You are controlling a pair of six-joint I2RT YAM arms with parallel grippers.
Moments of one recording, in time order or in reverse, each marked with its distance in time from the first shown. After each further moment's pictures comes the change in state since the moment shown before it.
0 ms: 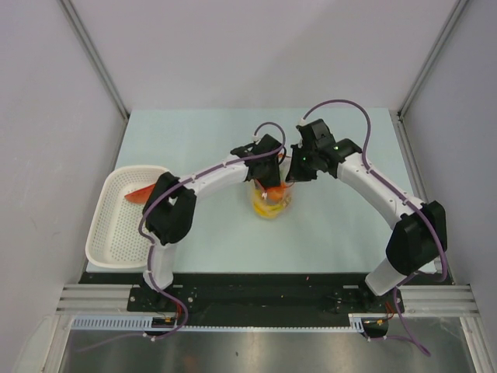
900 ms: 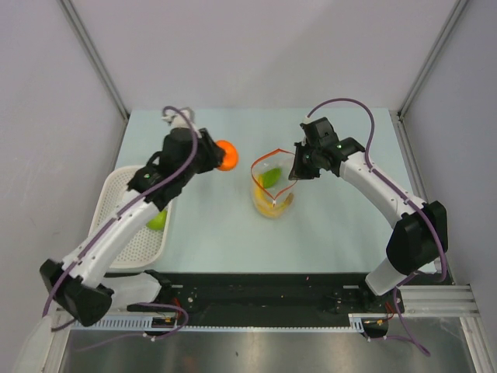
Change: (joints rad) left arm 0.122 -0.803 -0.365 0.122 -0.146 0.151; right arm -0.032 -0.002 0.000 0.007 0.001 -0.008
